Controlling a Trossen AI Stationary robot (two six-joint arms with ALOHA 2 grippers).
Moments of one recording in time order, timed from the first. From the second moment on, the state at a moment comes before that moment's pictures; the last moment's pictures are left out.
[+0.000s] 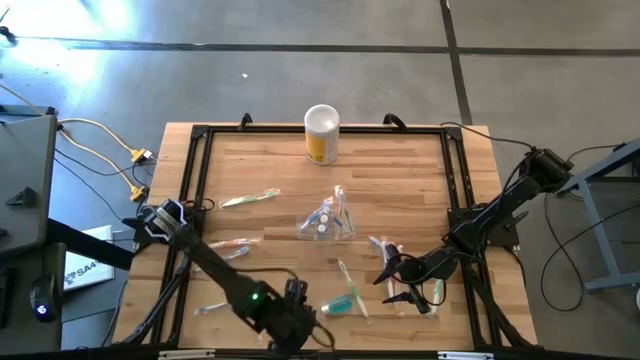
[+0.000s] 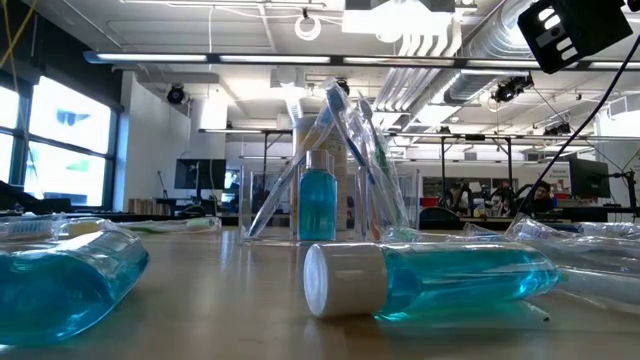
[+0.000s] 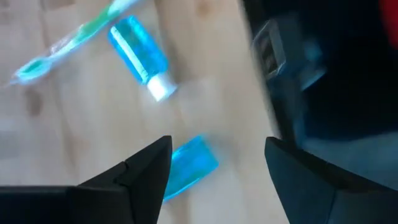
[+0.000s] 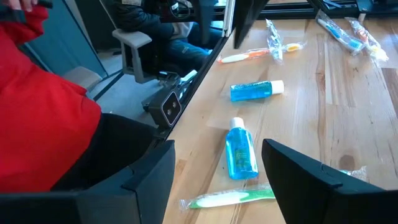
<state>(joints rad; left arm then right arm) -0.69 1.98 1.75 -0.85 -0.22 -0.40 0.69 1.27 0.54 0.35 0.18 0.29</state>
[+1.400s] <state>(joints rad) -0.66 2.22 1.75 -0.96 -0.23 0.00 0.69 1.27 0.54 0.34 0.18 0.29</state>
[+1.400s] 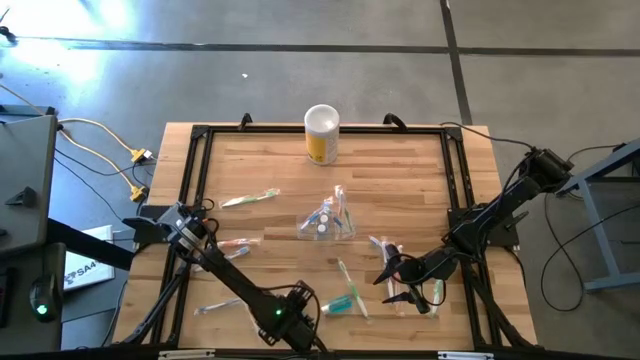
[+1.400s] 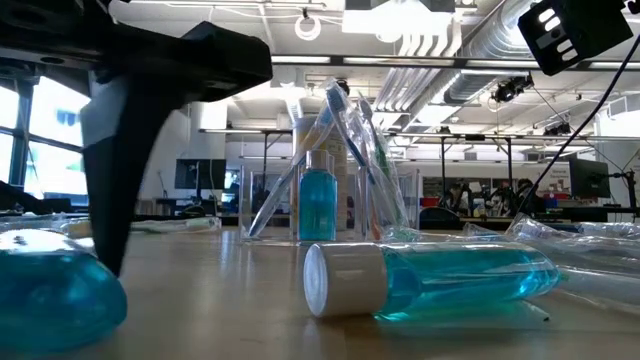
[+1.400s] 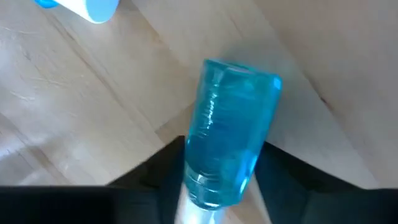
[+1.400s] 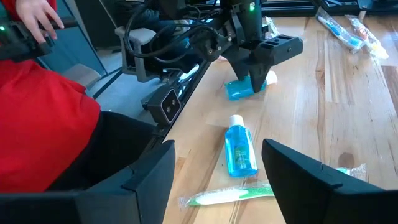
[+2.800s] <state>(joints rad) -0.65 2.20 2.28 -0.15 -0.74 0.15 0.75 1.27 0.54 0.83 0.21 -0.16</state>
